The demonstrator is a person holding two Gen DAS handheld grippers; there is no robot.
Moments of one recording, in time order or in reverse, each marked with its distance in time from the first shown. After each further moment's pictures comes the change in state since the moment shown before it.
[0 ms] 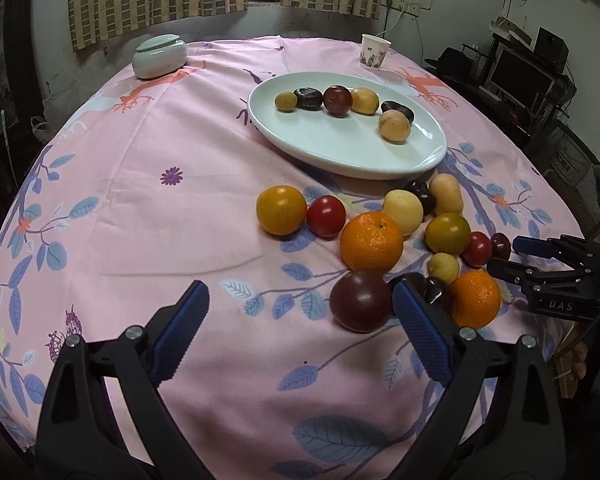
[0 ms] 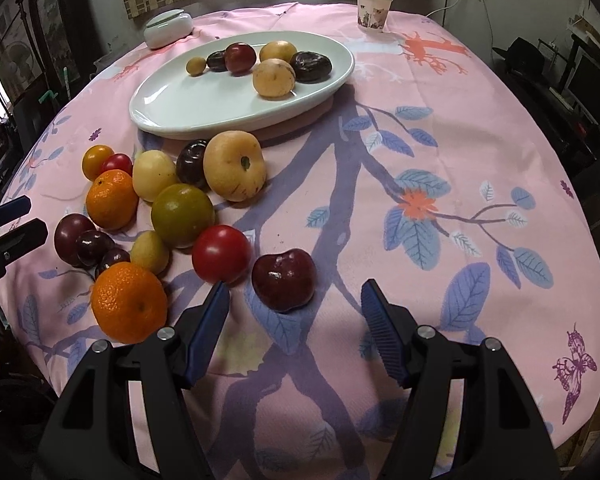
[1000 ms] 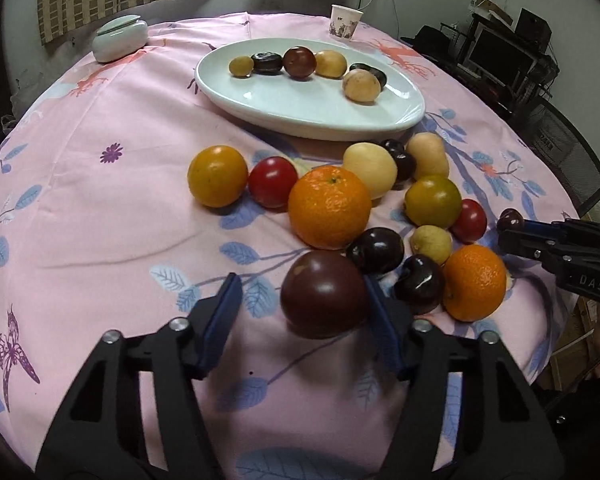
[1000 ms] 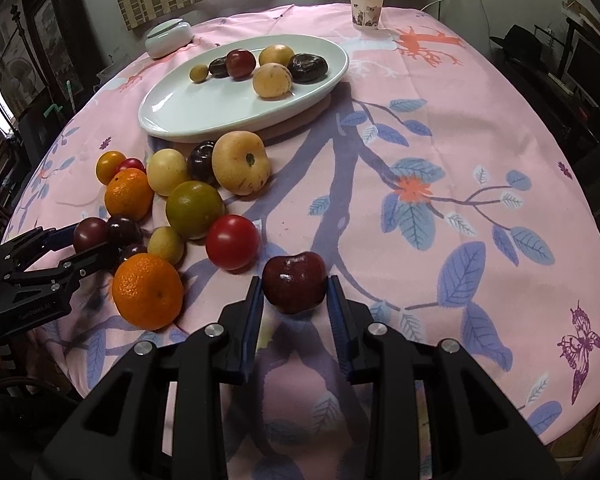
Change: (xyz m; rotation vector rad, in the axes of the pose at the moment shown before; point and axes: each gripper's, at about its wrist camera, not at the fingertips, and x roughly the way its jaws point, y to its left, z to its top) left arm 0.039 -0.023 -0.010 0.038 0.054 -0.114; right arm -0.016 -0.004 -0.009 0.042 -0.008 0.035
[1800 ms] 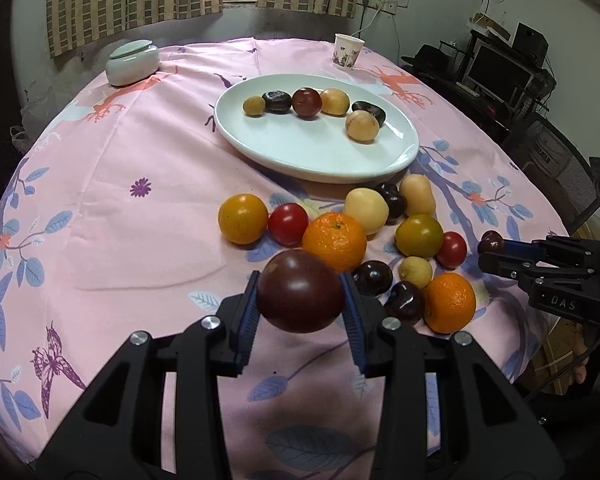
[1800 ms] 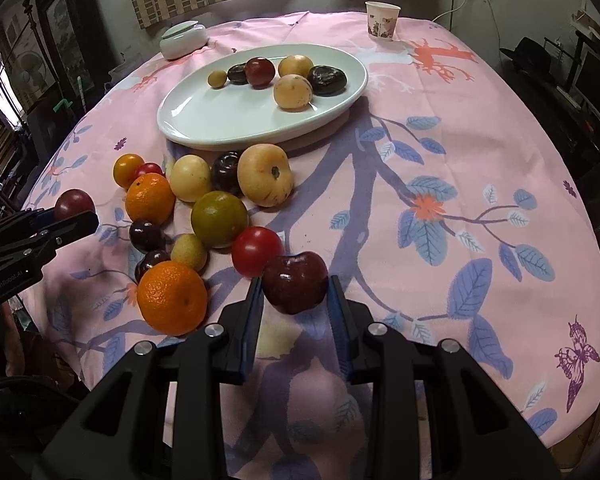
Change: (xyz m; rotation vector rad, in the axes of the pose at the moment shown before) left arm -0.038 0.006 0.017 0.008 -0.062 0.038; right arm -0.009 0.013 0.009 -0.043 -0.016 0.020
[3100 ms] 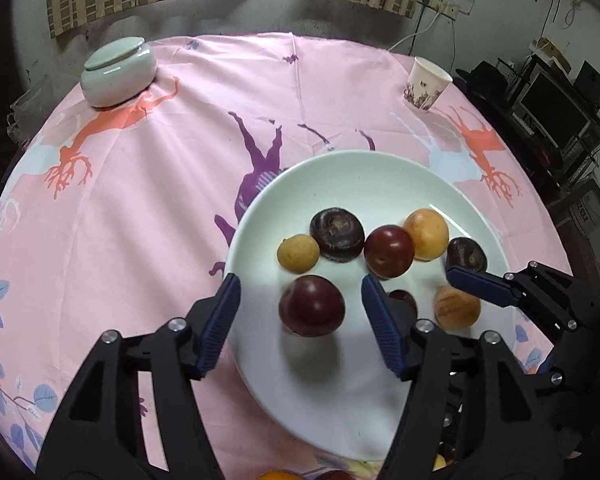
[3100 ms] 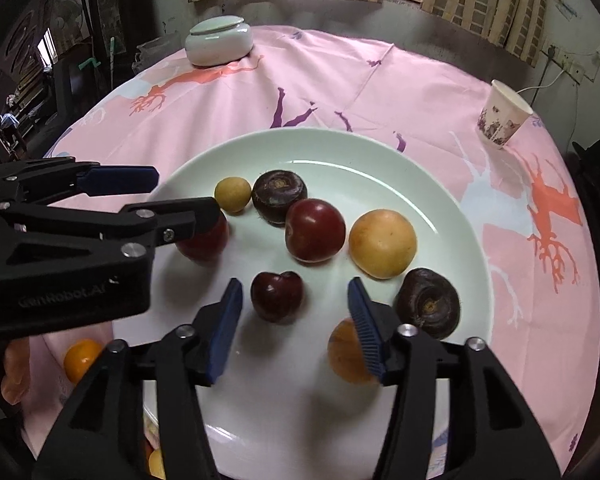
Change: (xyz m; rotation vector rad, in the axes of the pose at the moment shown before) left arm 0.123 0.055 0.187 -0.135 0.075 0.053; right arm 0.112 0.052 0.195 -0.263 -0.017 0.021
